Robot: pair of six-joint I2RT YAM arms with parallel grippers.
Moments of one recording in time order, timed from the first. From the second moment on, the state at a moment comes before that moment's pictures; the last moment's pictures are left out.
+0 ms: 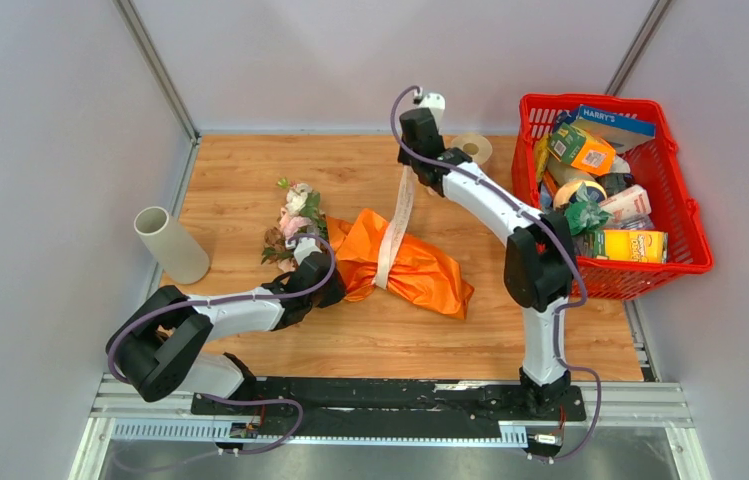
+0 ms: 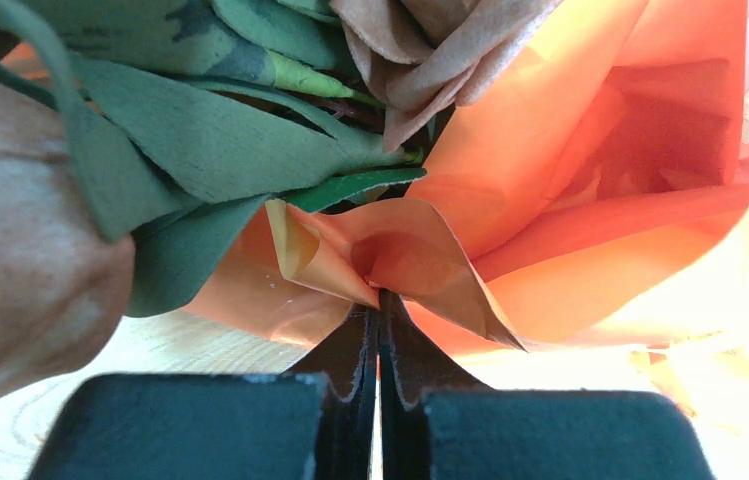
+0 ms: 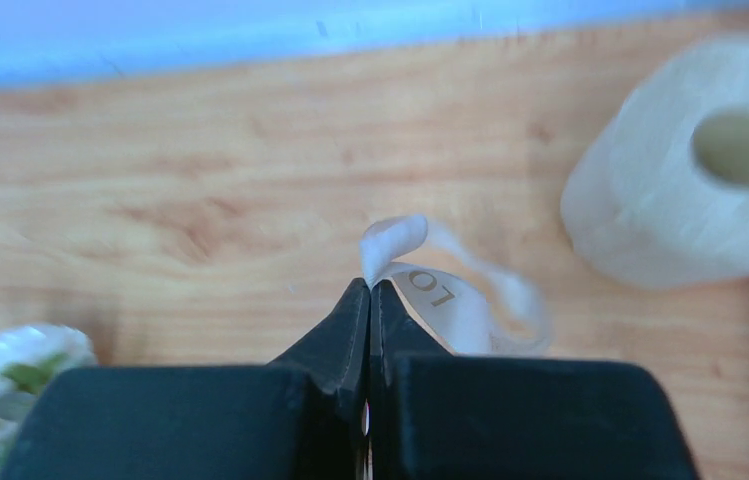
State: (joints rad) left arm -0.72 1.38 0.46 0.12 -0.25 -0.95; right arm 0.54 2.05 1.76 -0.26 0.41 0.43
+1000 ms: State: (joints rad) left arm -0.72 1.38 0.46 0.12 -0.24 -0.94; right arm 0.42 2.14 2.32 0.33 0.26 0.20
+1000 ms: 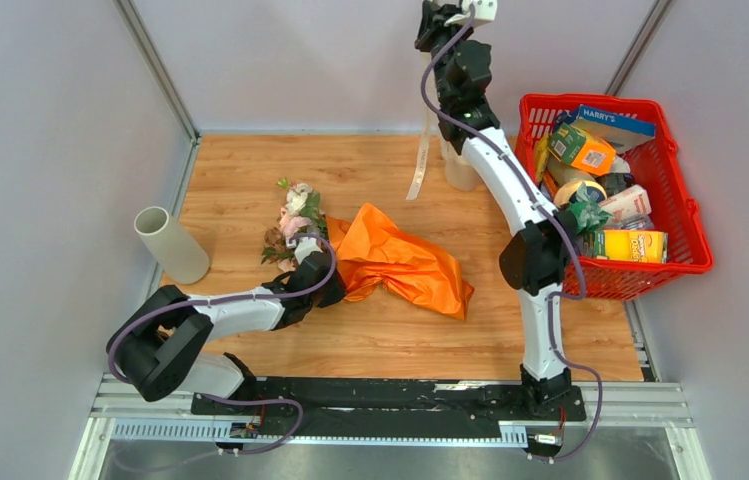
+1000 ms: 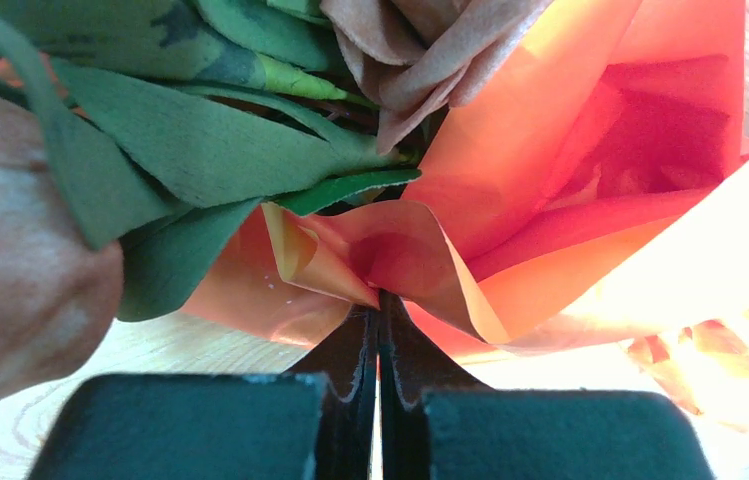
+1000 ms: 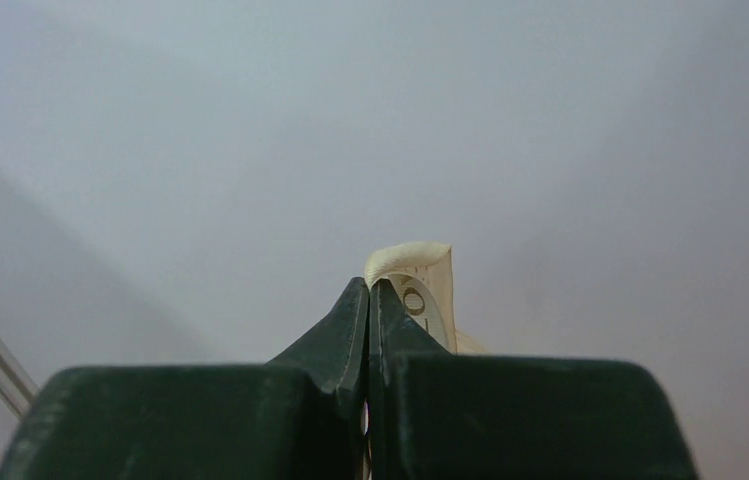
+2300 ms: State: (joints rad) left arm -0.73 1.32 0.55 -0.13 -0.26 -0.93; right arm 0.42 1.75 1.42 -0.06 -0.35 0.18
